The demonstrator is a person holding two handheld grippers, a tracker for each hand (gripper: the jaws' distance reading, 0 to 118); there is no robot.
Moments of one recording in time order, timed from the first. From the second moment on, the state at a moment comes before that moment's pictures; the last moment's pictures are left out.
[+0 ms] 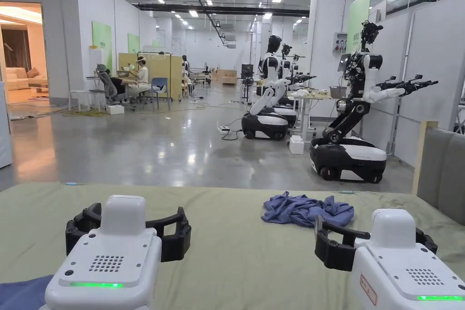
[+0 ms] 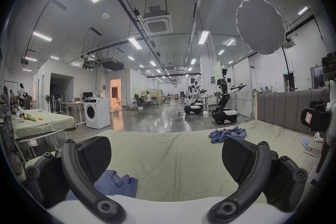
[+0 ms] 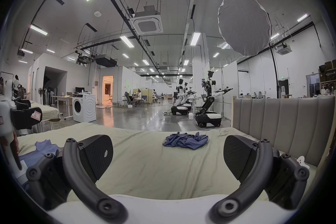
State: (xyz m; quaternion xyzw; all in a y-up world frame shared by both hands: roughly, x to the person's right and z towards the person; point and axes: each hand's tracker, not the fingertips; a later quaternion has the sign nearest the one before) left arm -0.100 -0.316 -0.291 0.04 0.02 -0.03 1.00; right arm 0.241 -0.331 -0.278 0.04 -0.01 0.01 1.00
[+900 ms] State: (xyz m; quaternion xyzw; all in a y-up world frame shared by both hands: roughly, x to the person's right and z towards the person) left arm -0.104 -0.331 -0.286 0.04 0.02 0.00 1.00; right arm 0.225 -0.336 -0.272 0.07 -0.01 0.02 1.00
